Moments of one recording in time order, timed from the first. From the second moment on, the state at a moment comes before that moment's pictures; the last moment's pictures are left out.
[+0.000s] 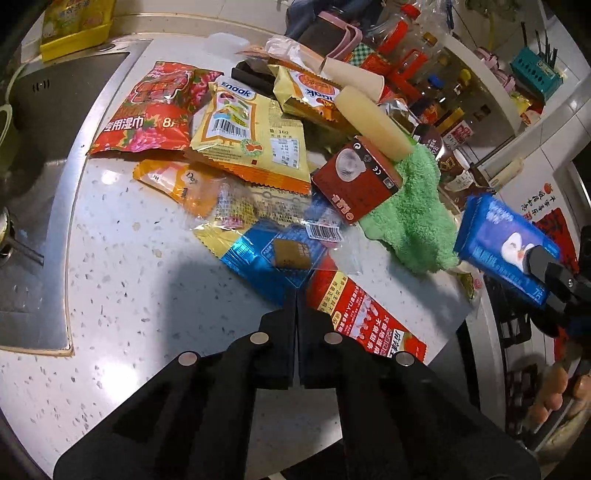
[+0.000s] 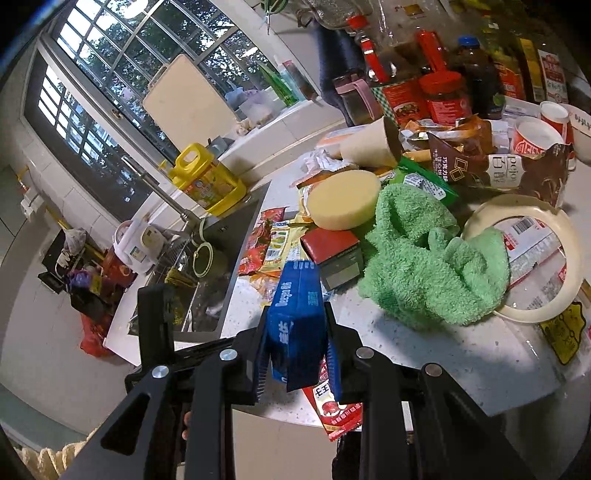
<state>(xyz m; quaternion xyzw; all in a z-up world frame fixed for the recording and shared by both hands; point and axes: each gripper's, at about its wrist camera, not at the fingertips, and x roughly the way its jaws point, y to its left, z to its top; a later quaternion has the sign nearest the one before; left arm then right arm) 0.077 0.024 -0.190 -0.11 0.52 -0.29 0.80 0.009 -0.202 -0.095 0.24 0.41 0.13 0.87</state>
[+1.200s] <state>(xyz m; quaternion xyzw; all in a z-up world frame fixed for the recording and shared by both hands) 0.131 -0.104 -0.167 0.18 0.43 -0.33 0.82 -0.006 -0.259 -0.091 0.29 0.39 0.07 0.87</state>
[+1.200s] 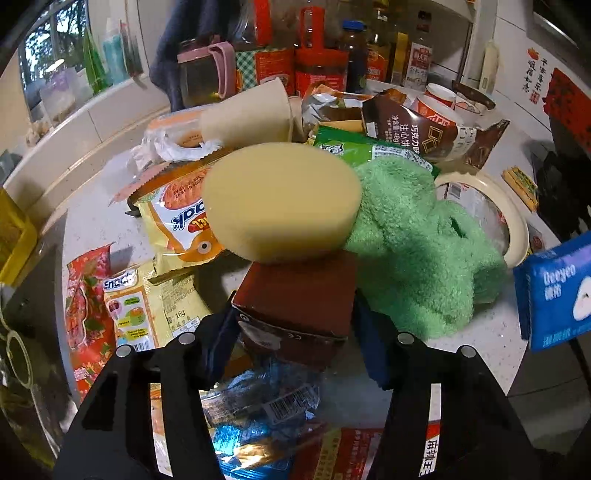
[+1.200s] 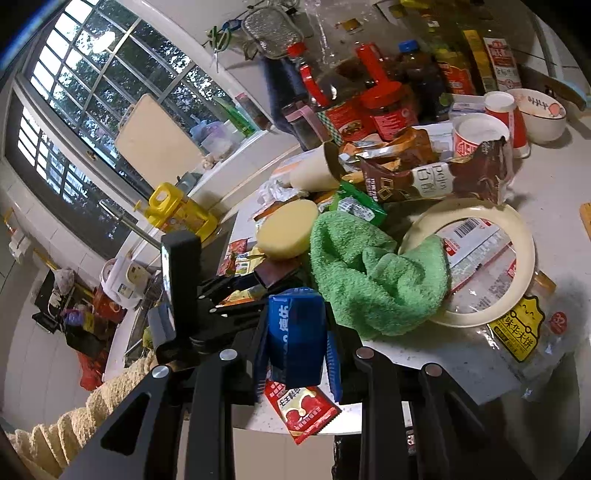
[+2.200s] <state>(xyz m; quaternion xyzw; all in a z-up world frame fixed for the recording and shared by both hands) -0.106 -0.052 -0.290 0.12 0.62 -0.37 0.68 -0.119 -0.237 -0.240 0.23 0.63 0.09 0.74</state>
